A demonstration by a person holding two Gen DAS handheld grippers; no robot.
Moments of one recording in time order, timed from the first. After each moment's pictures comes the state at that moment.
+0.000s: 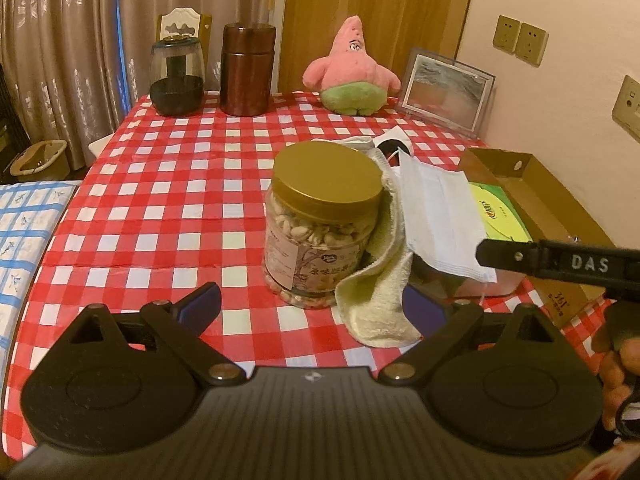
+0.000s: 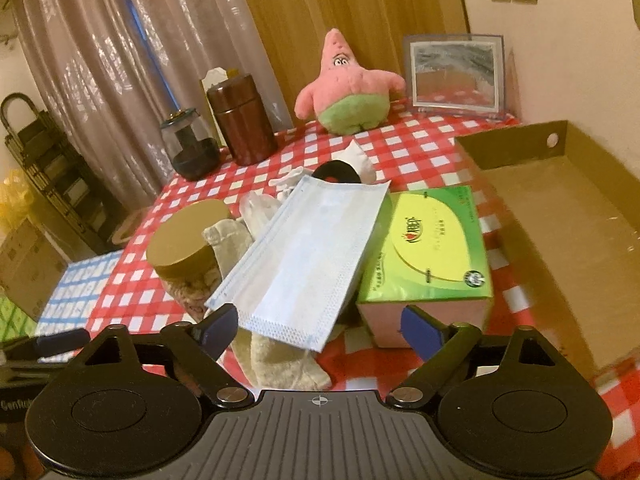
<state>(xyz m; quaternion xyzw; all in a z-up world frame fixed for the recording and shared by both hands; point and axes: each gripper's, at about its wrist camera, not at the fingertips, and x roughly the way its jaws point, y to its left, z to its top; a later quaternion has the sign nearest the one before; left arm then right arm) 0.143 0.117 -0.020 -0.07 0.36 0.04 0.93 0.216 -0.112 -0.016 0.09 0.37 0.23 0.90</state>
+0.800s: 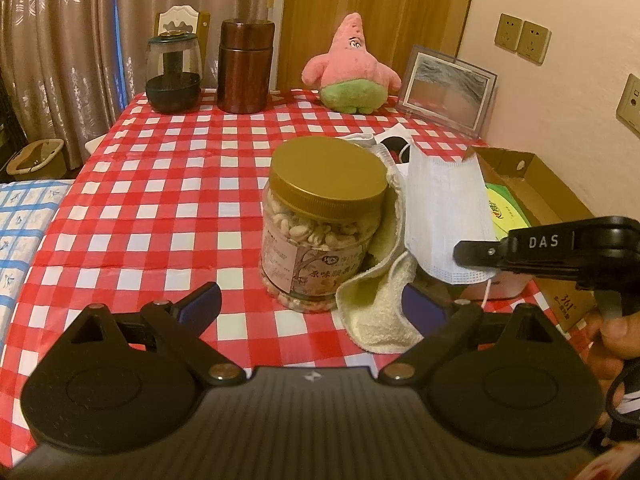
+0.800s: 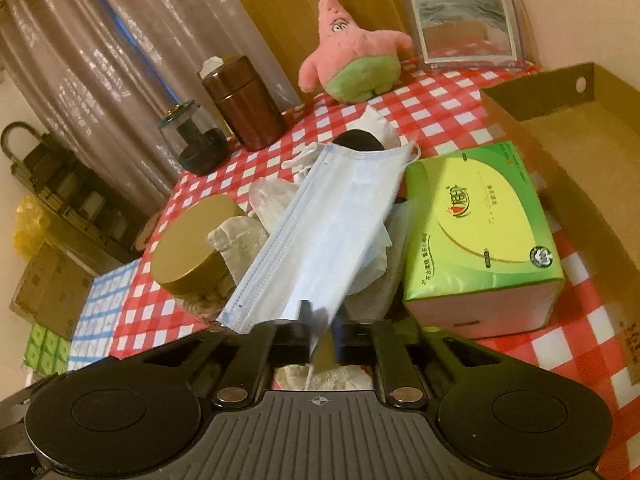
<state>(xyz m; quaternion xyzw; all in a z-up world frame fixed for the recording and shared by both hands) 0.154 0.117 -0.029 -0.07 0.36 0.04 0.93 0.252 -0.094 -0.032 0.16 0.41 0.24 0.86</state>
